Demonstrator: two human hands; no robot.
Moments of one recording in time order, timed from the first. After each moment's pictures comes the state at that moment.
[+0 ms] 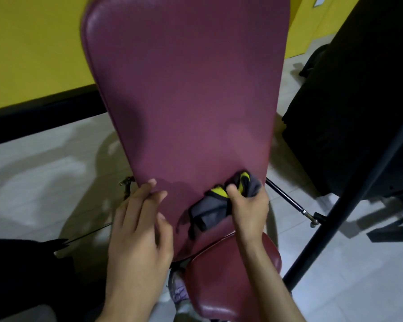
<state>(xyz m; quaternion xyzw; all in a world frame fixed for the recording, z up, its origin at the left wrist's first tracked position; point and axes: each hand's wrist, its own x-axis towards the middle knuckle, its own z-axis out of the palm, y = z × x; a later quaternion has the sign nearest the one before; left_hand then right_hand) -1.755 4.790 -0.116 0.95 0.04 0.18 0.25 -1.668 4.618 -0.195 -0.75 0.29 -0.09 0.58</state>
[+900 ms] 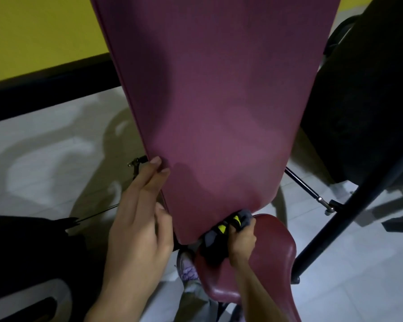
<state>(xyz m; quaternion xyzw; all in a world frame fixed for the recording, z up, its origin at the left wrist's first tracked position) -1.758 4.812 -0.124 0.93 0.01 0.16 0.34 -1.754 4.629 -0.368 -0.78 0.41 0.11 0.46</state>
